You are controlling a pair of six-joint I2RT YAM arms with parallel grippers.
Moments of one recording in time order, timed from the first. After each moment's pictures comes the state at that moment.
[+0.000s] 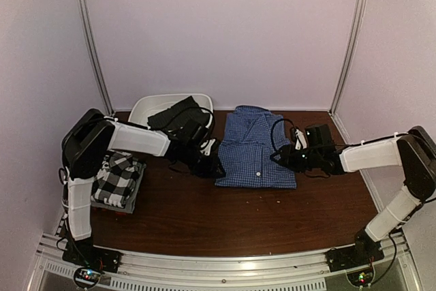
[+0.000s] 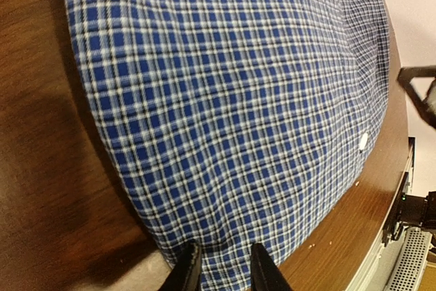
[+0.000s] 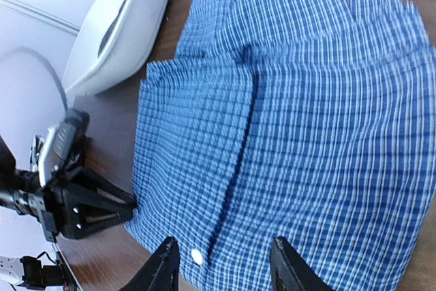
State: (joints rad) left arm -0.76 2.09 1.36 -0.19 0.43 -0.57; right arm 0.42 1.54 0.72 0.19 -0.31 0.67
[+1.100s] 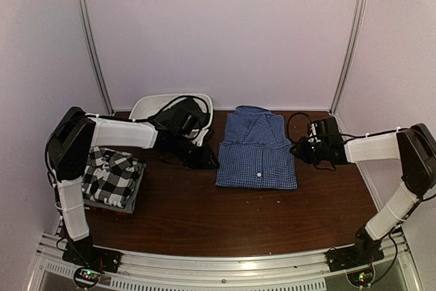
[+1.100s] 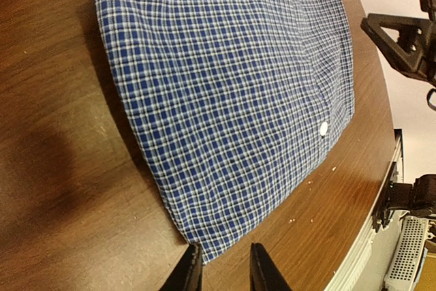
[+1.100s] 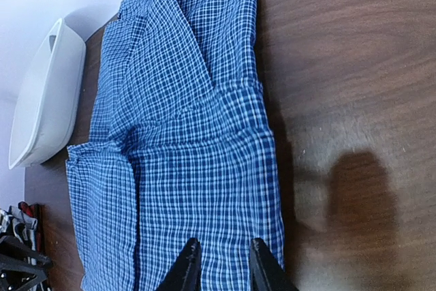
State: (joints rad) left arm -0.72 1.97 1.34 -0.27 0.45 -0.50; right arm 0.30 1.55 0.76 0.10 -0.14 0.69
